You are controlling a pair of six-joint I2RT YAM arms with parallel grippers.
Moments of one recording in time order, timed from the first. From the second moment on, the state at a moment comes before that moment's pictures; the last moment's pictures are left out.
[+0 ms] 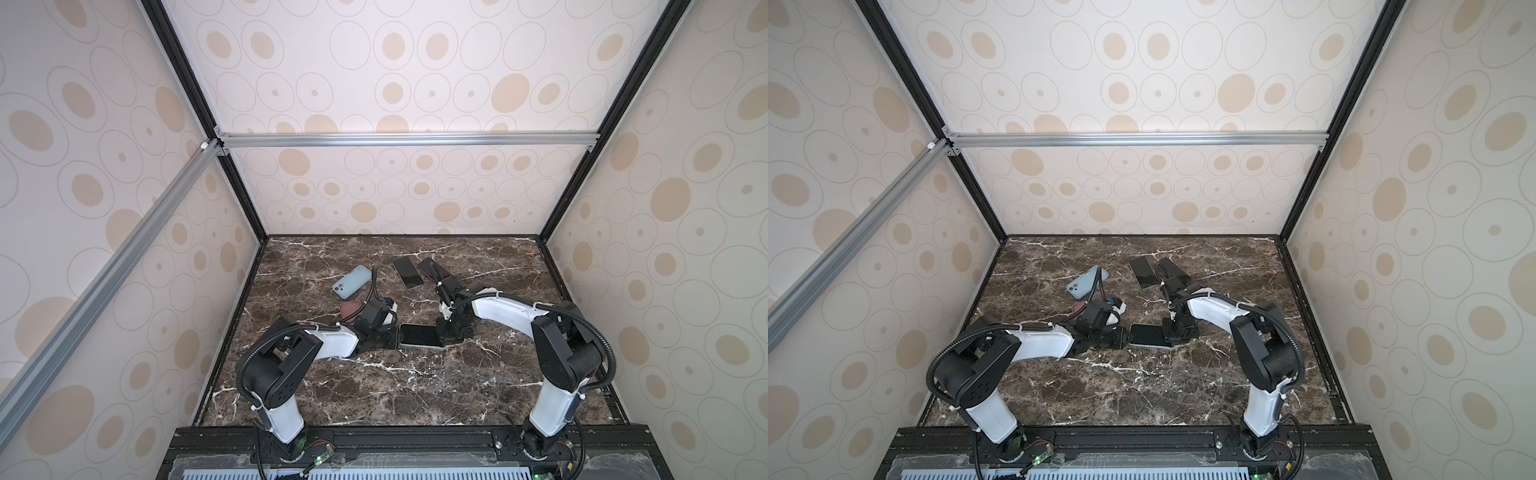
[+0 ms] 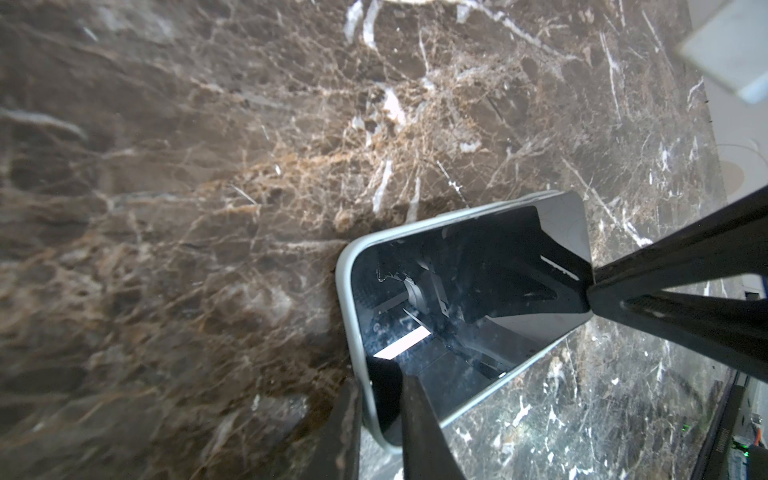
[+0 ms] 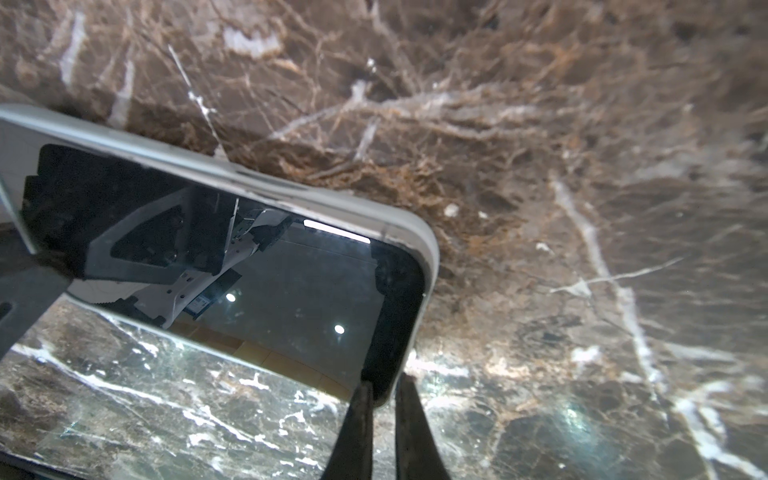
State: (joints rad) left arm -0.66 1.73 0.74 0.11 0.26 -0.52; right arm 0.55 1.84 1.15 -0.82 -0.16 0.45
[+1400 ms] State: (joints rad) left arm -0.66 1.73 0.74 0.11 0.26 -0.54; right arm 0.58 1.88 1.19 -0.85 -0.08 0.49
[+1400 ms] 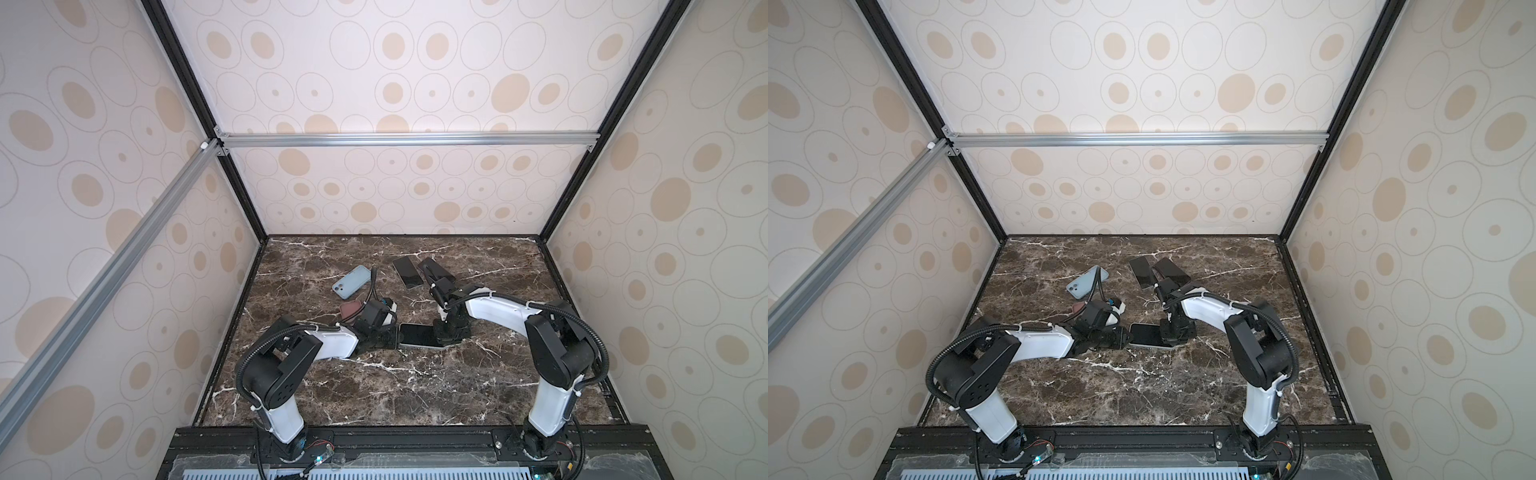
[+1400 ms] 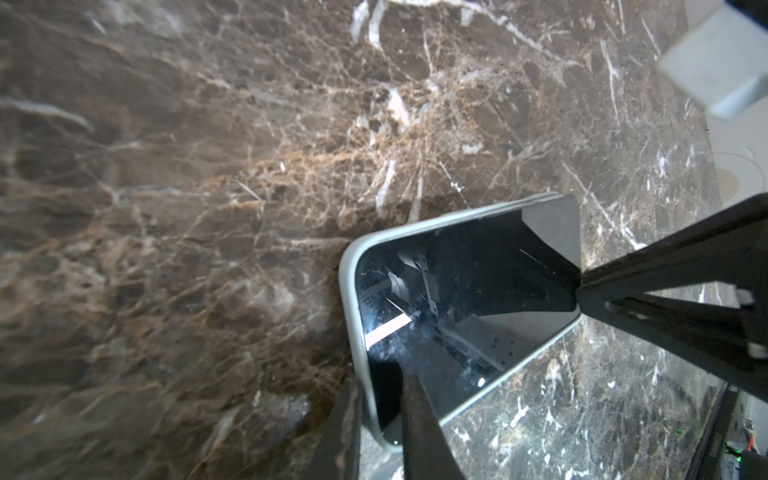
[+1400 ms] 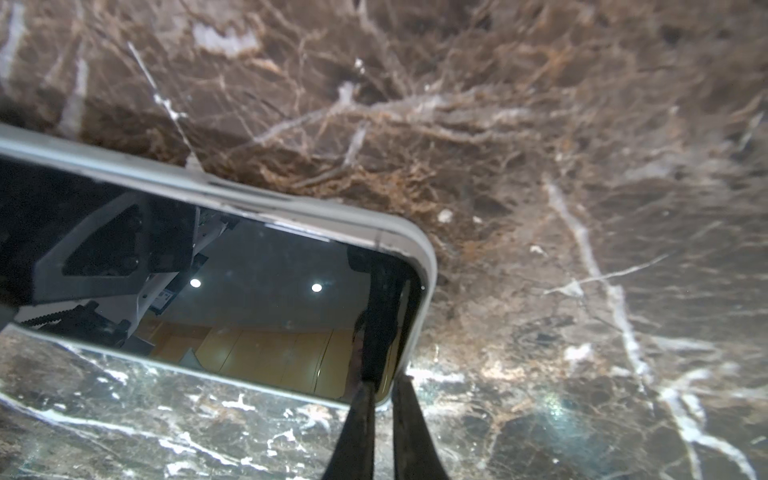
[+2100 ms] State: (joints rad) left arm -0.67 1.72 0.79 0.04 0.24 -0.53; right arm 0.61 1.84 1.19 -0.85 -0.05 0.43
